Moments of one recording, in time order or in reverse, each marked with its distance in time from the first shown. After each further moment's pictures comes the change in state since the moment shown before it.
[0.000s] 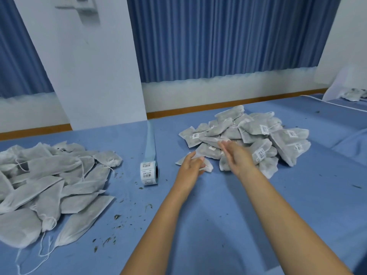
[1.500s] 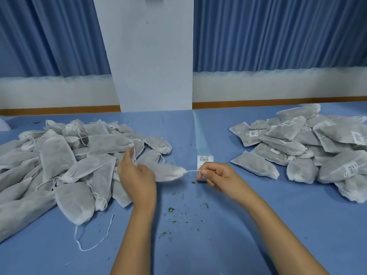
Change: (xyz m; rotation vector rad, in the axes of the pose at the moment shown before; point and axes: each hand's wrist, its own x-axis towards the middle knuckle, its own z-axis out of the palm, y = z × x) left_hand -0.039 -0.004 -0.226 0.463 1.134 0.347; right_hand -0.065 0.134 0.086 -0.903 -0.946 -0.140
